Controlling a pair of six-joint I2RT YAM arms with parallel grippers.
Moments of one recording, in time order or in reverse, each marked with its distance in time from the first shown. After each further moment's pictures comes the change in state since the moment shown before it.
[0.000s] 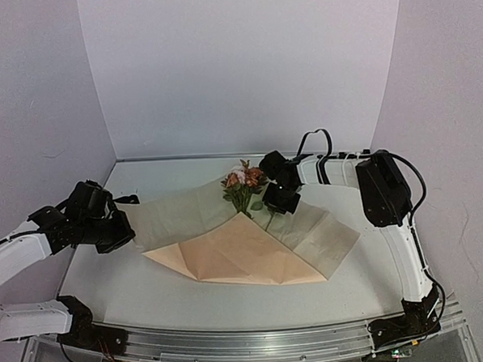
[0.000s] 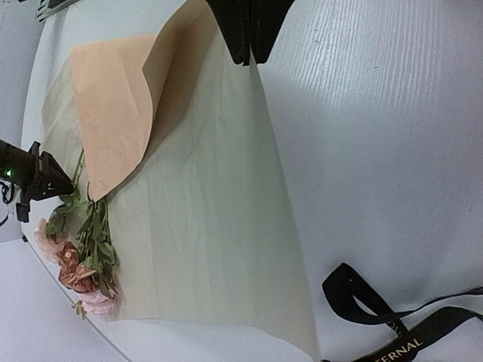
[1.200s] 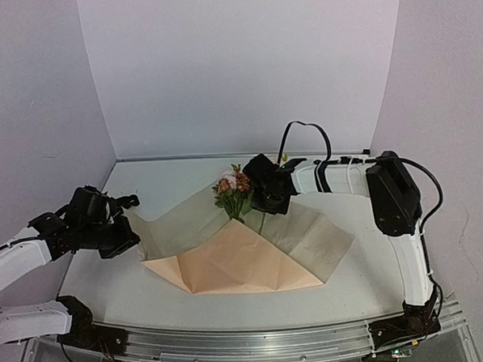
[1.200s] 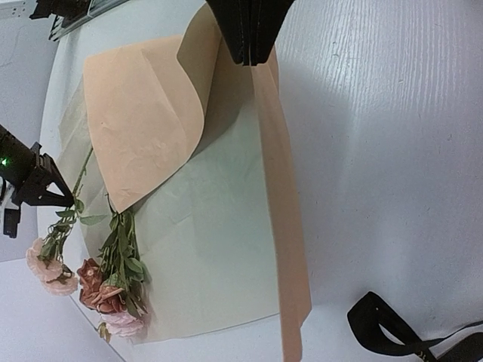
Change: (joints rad) left arm 0.000 -0.028 -0.055 0.048 0.099 -0.013; right arm 0.146 -0.140 -0.116 0.088 0.199 -0.085
